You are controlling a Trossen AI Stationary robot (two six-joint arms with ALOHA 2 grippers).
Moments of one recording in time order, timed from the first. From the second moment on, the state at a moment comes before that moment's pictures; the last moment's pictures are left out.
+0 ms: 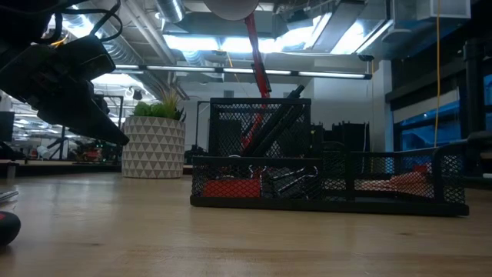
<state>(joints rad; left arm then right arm) -0.45 1.13 0.21 0.27 -0.52 -0.54 0.87 1.20 0.05 0.38 0.25 0.31</state>
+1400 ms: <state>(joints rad) -0.45 1.13 0.21 0.27 -0.54 -0.54 0.87 1.20 0.05 0.48 0.23 0.51</state>
